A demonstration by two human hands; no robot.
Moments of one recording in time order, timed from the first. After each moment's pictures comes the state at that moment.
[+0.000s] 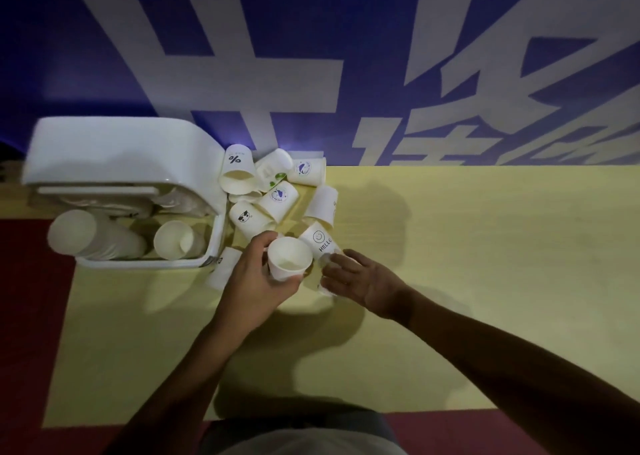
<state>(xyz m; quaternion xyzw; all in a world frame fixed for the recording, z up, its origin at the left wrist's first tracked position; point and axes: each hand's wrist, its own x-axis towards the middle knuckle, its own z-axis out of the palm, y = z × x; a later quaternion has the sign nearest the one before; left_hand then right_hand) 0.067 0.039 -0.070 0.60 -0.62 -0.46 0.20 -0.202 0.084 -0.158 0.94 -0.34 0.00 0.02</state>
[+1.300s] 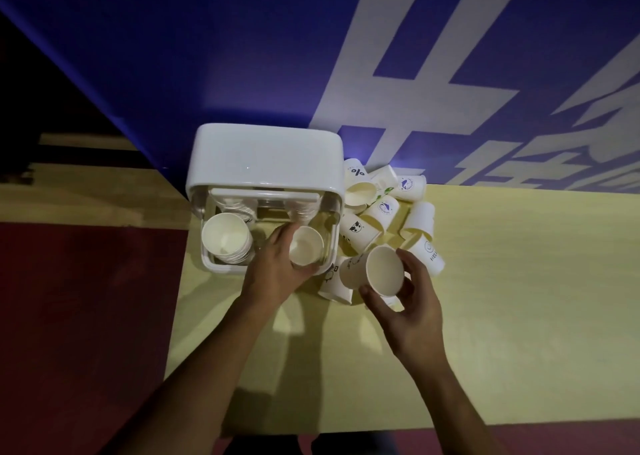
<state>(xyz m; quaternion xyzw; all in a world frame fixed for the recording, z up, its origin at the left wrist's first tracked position) 0.262 -0.053 -0.101 0.57 -0.73 -0.35 0.17 0.073 0.078 -0.024 0.38 -0.73 0.45 -0.34</state>
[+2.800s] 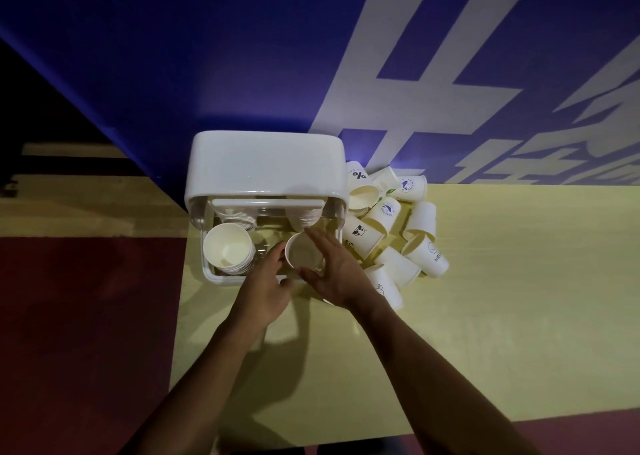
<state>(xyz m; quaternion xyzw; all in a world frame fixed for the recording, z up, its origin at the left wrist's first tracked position) 0.292 -0.054 -0.110 0.55 -0.63 -0.53 0.14 0.115 -0.029 -0.103 0.62 -0.67 0.22 -0.33</state>
